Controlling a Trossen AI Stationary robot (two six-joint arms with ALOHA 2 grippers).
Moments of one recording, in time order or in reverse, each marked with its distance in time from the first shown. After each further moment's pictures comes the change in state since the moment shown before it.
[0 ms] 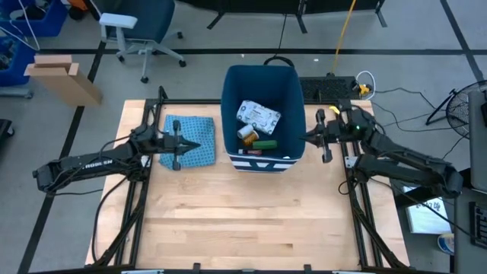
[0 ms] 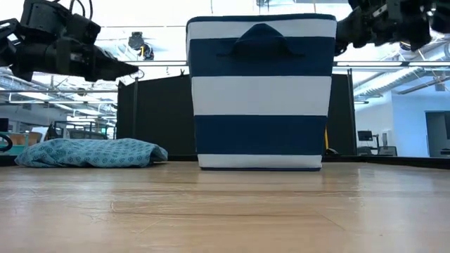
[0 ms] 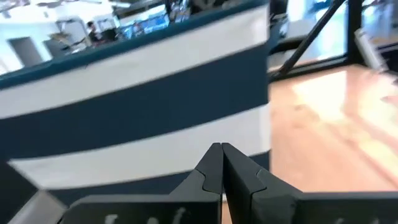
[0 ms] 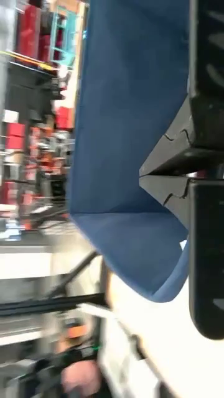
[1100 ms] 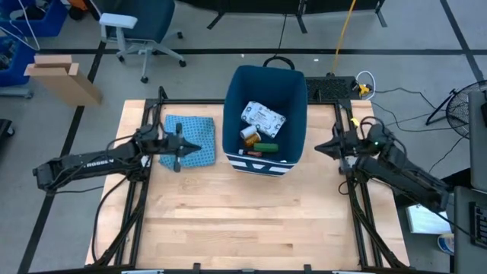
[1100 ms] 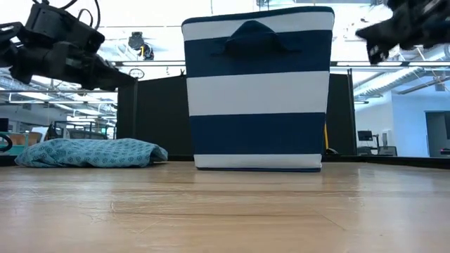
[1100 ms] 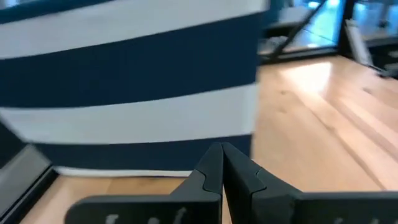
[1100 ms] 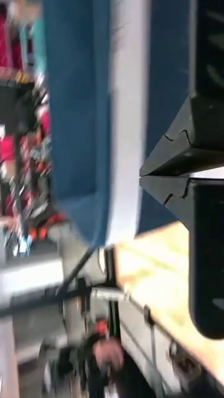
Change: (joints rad) left arm 0.000 0.022 0.000 -0.080 0.030 -0.056; right arm 0.000 -0.510 -0.106 -0.333 0.044 0.220
